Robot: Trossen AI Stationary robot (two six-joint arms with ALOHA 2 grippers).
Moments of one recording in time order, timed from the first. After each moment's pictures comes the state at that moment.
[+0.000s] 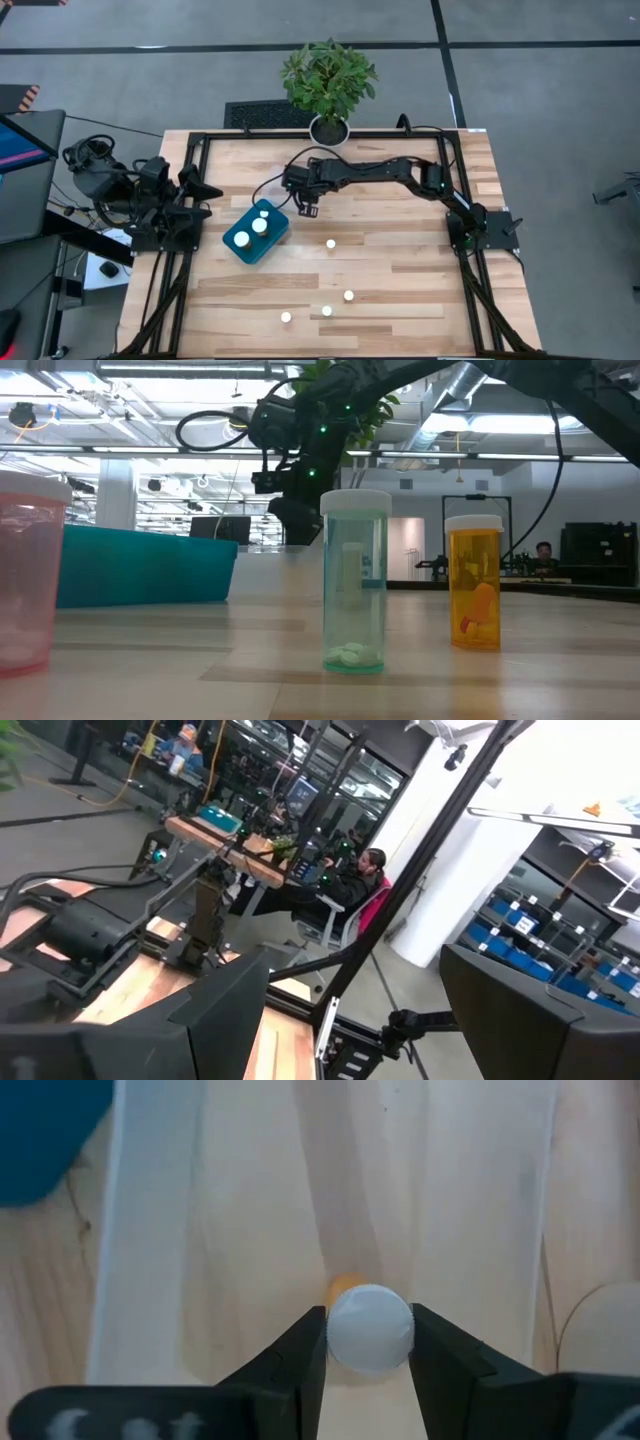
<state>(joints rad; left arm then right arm) -0.69 0.69 1.11 -0.30 -0.61 -0.49 -0.16 2.31 1.96 -0.84 0.24 -0.05</state>
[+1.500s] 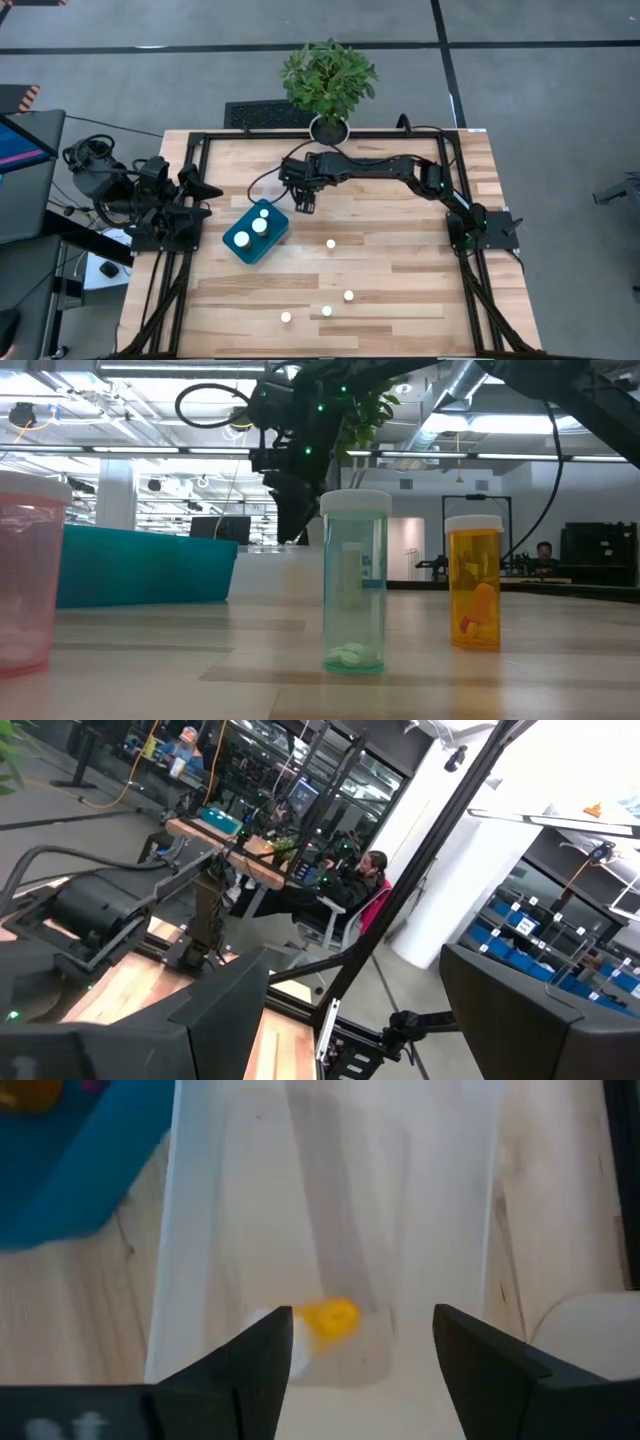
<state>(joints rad) -0.69 0.69 1.11 -0.29 -0.62 -0.49 -0.16 2.31 2.09 -0.93 0.21 -0.05</state>
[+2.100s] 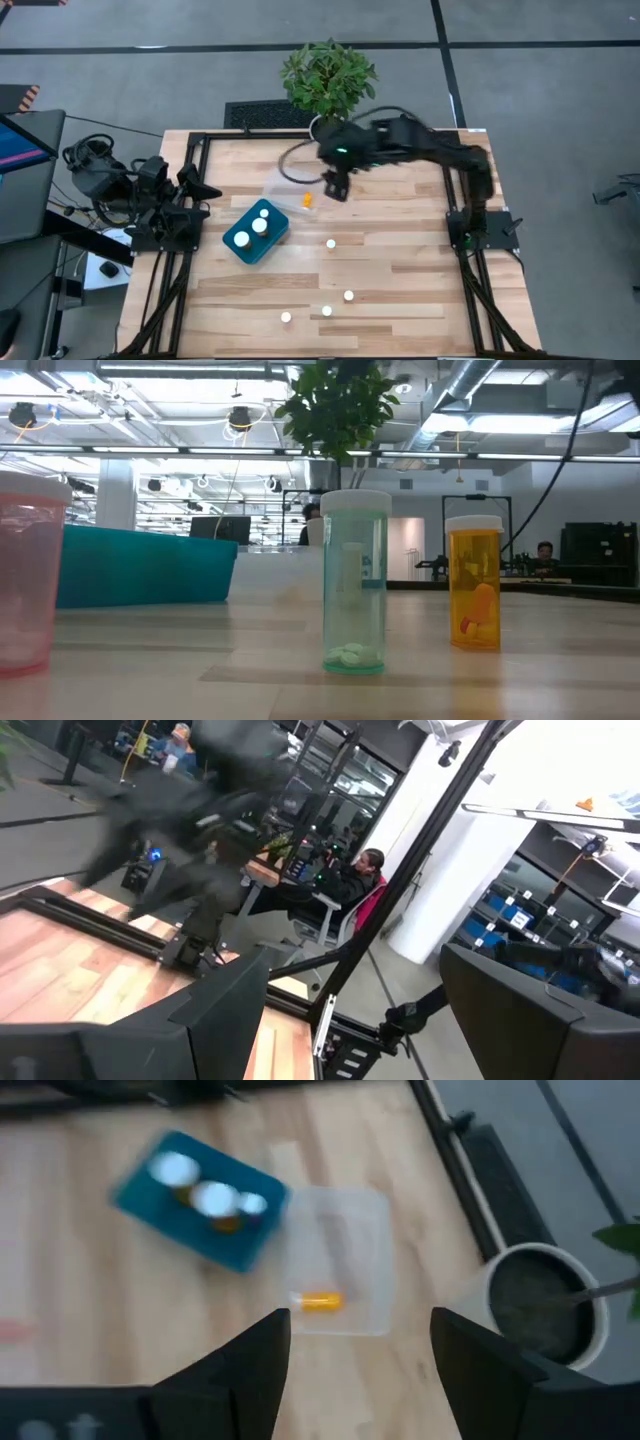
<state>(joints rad) -0.69 0.68 1.11 -0.30 -0.60 -0.48 -0.06 1.89 2.33 -1.31 0.21 0.10</state>
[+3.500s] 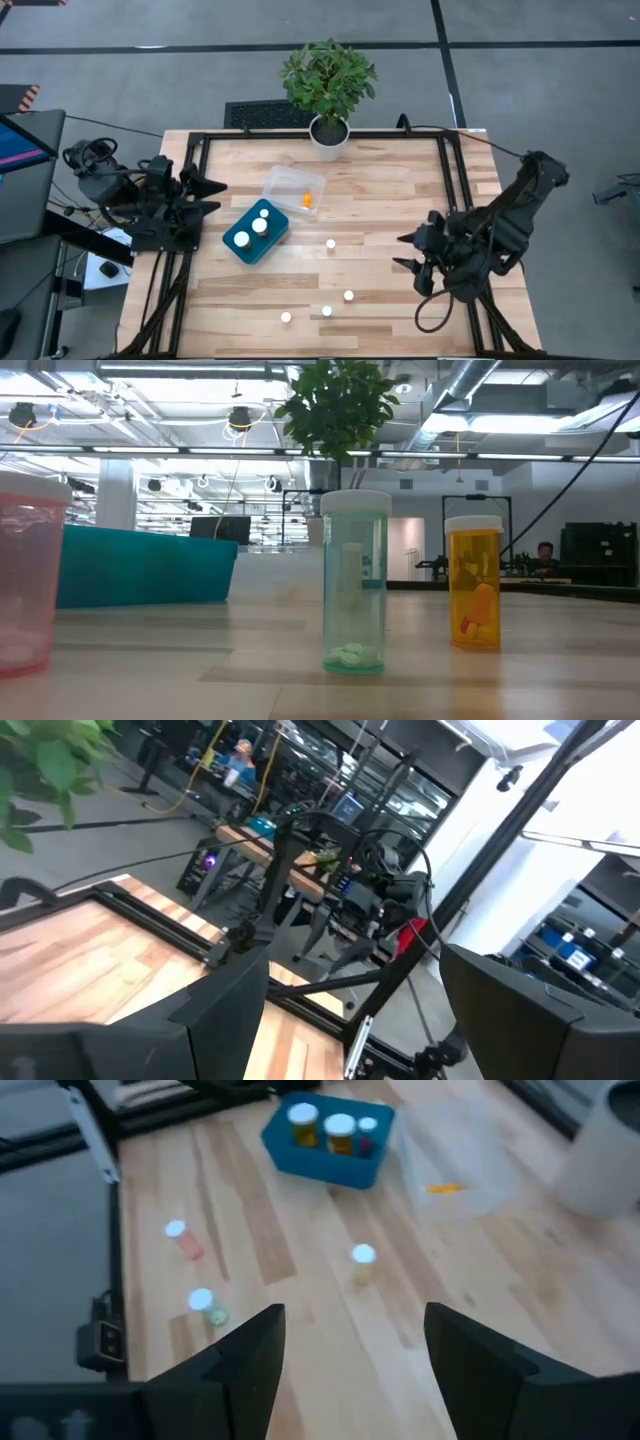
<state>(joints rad) -0.69 0.72 1.11 -0.30 -0.75 -0.55 0.79 1.28 1.36 -1.04 0.76 0.94</state>
